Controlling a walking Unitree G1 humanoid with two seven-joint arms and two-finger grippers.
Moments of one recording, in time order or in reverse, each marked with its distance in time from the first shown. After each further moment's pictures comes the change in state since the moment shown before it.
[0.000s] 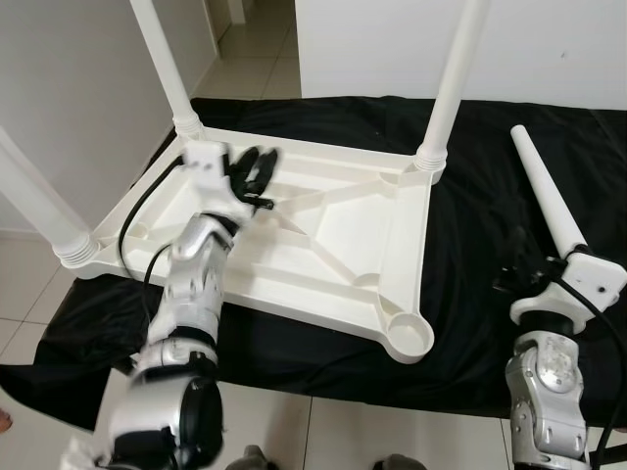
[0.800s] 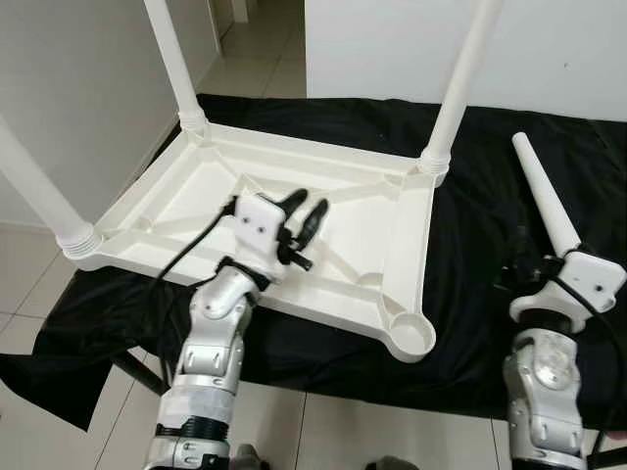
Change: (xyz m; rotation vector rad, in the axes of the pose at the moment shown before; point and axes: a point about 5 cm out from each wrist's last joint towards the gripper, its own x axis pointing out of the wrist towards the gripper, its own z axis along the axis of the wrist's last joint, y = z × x) left arm -0.030 -0.089 -0.010 0.190 0.065 -0.347; right arm 0.012 -0.016 0.004 -0.075 -0.028 -0.064
